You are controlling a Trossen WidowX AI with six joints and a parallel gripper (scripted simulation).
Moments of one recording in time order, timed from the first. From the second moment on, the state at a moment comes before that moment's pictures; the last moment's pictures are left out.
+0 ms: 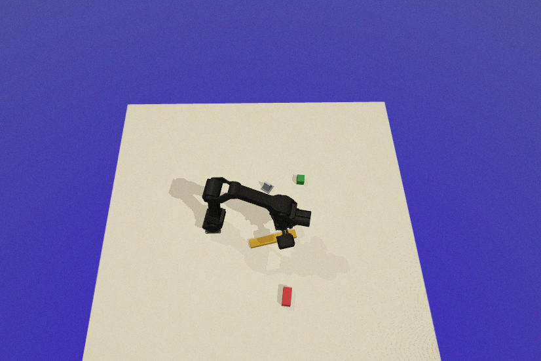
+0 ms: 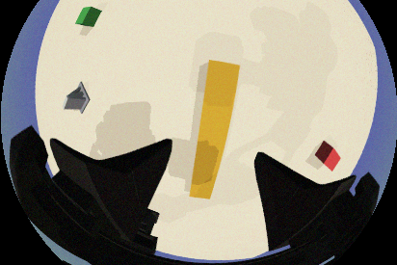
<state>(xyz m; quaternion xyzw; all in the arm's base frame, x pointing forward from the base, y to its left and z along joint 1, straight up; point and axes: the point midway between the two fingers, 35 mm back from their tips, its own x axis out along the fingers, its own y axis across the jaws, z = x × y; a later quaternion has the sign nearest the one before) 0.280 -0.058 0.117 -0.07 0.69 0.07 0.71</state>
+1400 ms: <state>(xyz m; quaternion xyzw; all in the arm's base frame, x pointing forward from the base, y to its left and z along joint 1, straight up) 0.282 -0.059 0.047 -0.07 0.69 0.07 0.71</state>
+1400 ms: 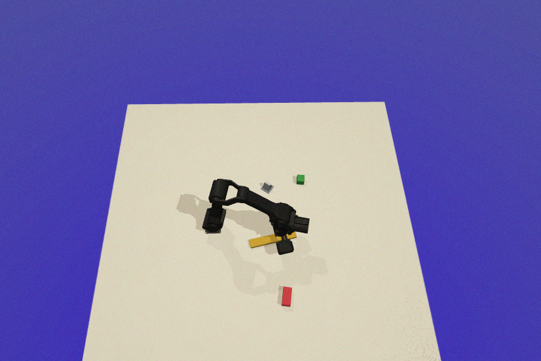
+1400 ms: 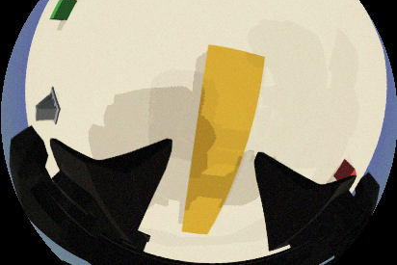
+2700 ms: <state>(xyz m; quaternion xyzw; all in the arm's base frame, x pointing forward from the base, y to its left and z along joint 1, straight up) 0.283 -0.059 0.081 -0.07 0.70 0.07 0.71</state>
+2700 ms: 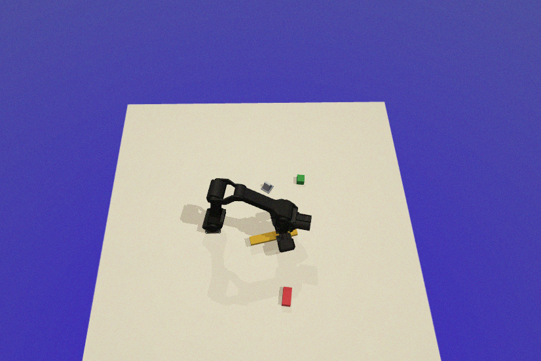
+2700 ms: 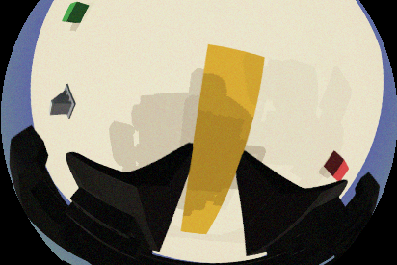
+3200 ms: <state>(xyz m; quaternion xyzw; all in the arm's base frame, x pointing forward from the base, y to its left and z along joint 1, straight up) 0.282 -0.059 0.120 -0.07 0.70 0.07 0.71</state>
